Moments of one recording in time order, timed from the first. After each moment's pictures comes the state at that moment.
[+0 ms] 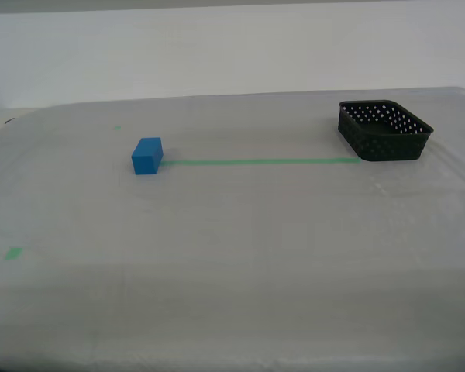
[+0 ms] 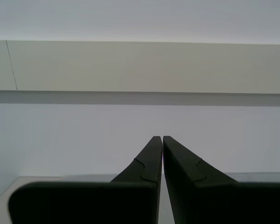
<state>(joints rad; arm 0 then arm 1) 0.00 1.05 0.52 0.61 0.00 0.00 0.00 1.05 0.52 0.61 -0.01 0.00</state>
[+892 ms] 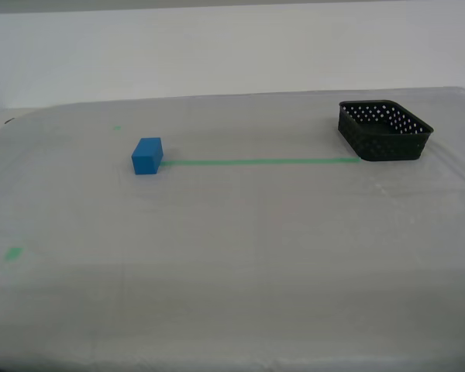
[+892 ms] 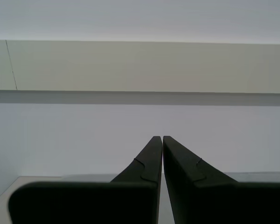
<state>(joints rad) 0.00 1.05 0.52 0.56 0.00 0.01 0.00 1.05 0.52 0.61 -0.01 0.00</state>
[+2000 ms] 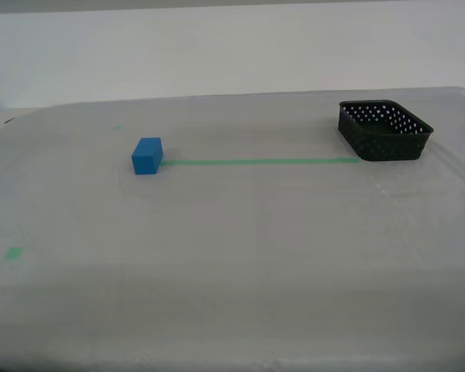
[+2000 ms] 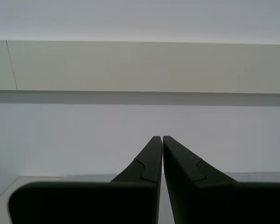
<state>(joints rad) 0.00 1.05 0.86 -0.13 0.00 0.00 0.00 1.05 0.52 0.61 -0.01 0.00</state>
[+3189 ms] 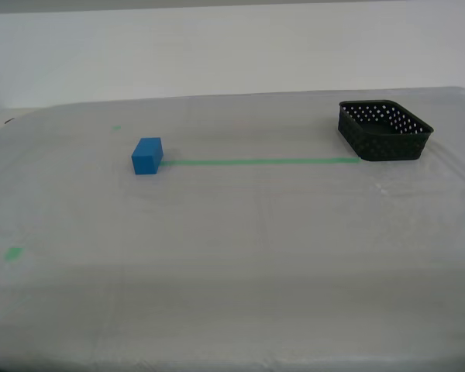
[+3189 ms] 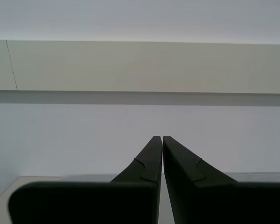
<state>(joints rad) 0.00 1.20 1.23 -0.70 0.00 0.00 0.00 1.05 0.52 0.61 -0.01 0.00</state>
